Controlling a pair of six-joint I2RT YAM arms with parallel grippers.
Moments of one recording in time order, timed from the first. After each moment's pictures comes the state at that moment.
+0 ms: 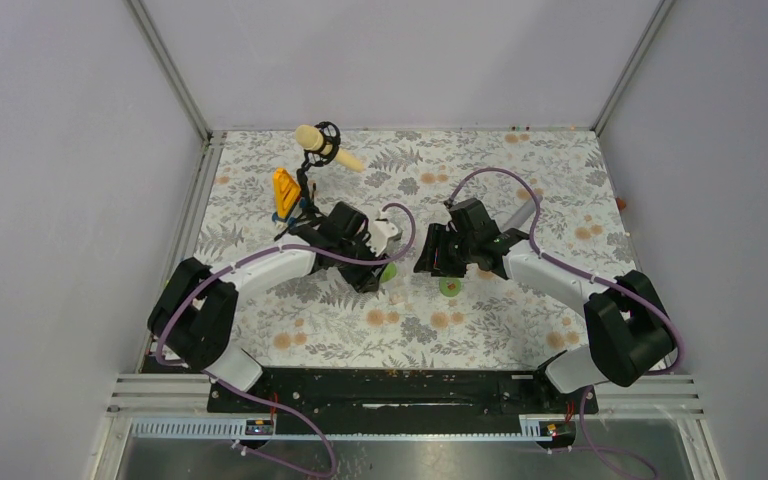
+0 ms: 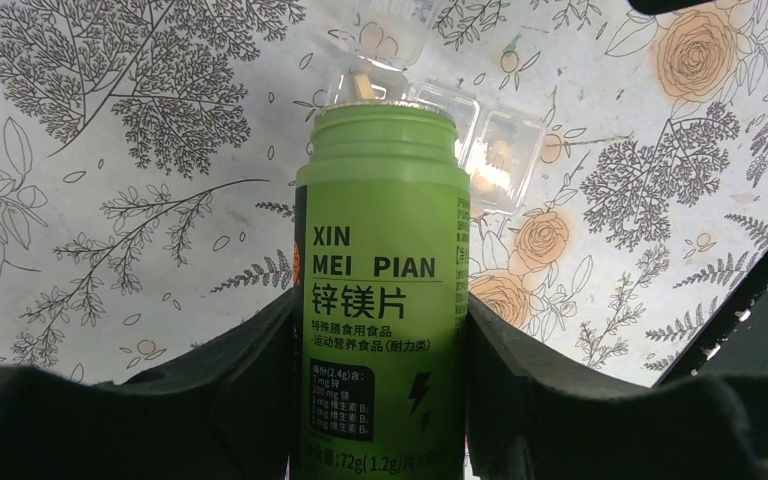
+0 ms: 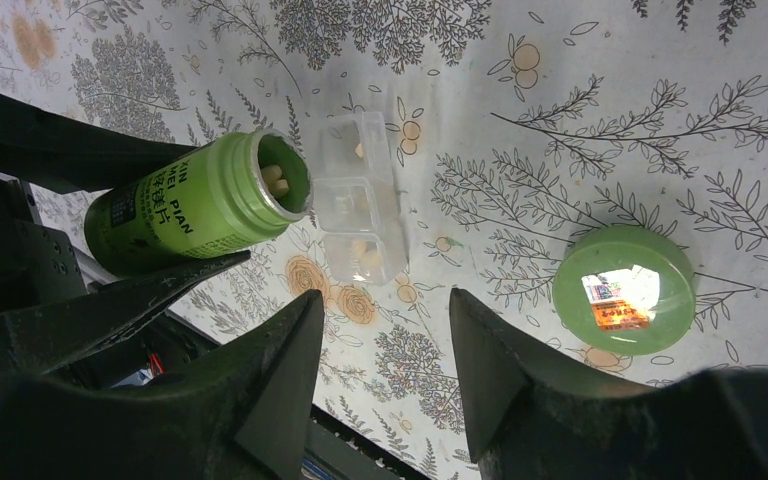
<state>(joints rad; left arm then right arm) -0.64 1.54 0.95 -0.43 0.33 0.20 0.58 1.47 0.87 -0.30 -0.25 0.70</state>
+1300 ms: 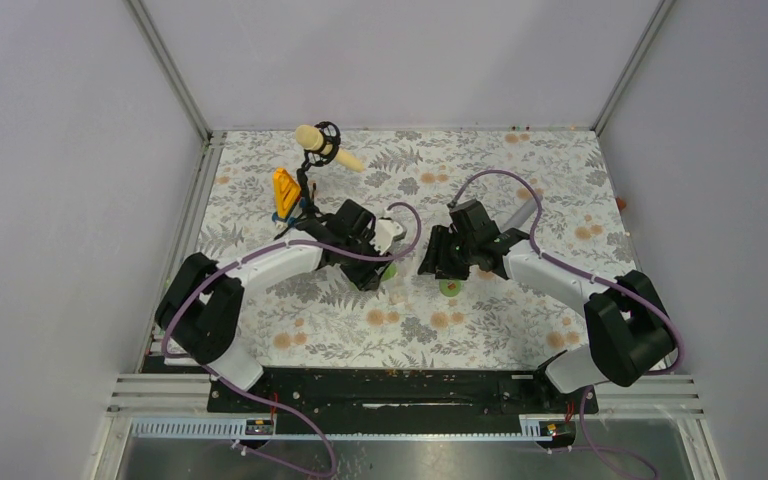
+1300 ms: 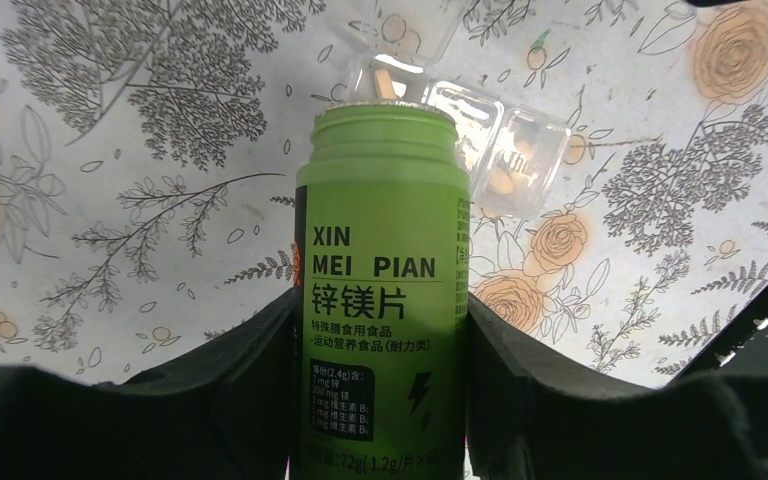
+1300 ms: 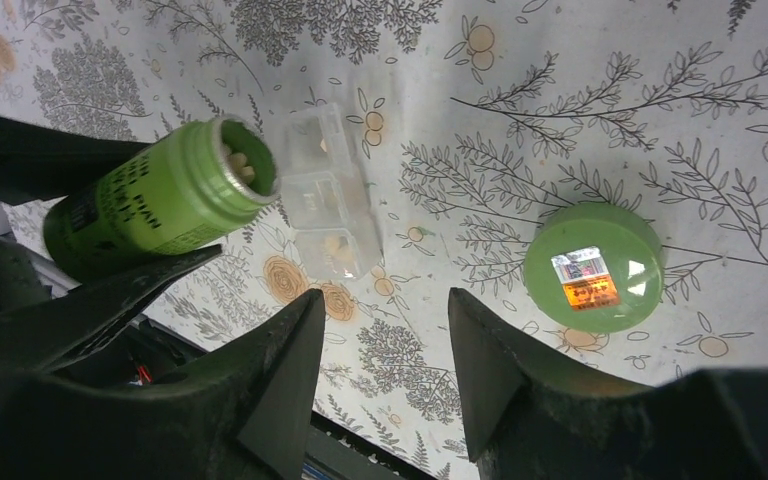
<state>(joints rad) -0.66 1.60 1.02 -0.50 0.26 0.19 0.58 1.47 0.87 -0.34 -0.21 0.72</state>
